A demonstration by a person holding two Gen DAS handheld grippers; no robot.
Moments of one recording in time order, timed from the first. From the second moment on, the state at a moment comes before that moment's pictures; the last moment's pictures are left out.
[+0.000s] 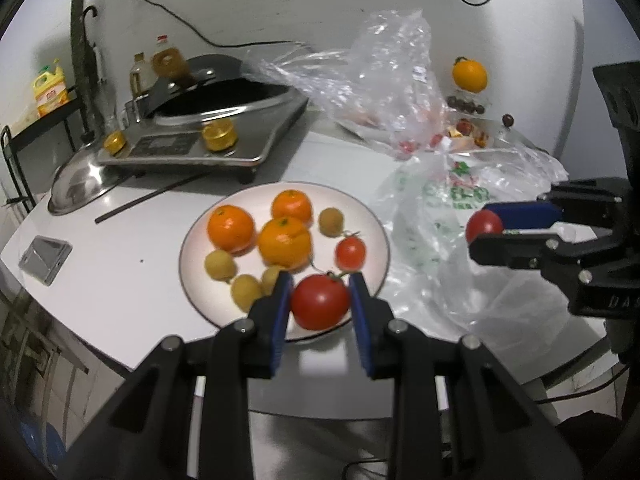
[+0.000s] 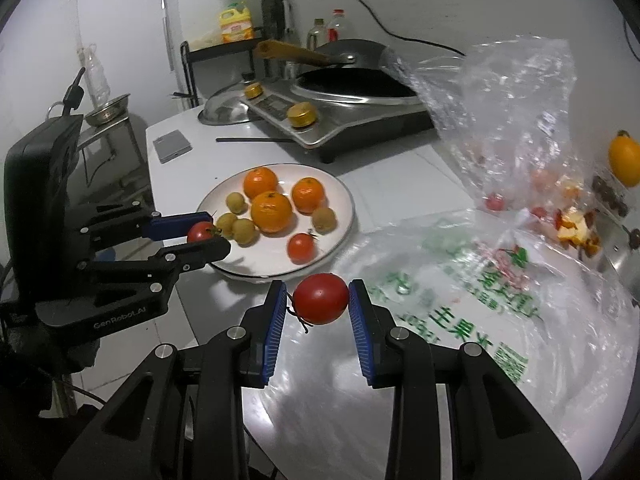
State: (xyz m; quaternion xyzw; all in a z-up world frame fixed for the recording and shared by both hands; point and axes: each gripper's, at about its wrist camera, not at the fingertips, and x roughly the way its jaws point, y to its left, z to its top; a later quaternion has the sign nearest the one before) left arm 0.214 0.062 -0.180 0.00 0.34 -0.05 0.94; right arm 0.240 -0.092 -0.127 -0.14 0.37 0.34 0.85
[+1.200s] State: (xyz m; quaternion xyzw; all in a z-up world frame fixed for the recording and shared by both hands) left arm 0.234 0.103 -0.199 -0.04 0.37 -0.06 0.93; right arm 0.270 -0.026 -0.162 -0.16 0.41 0.36 0.83
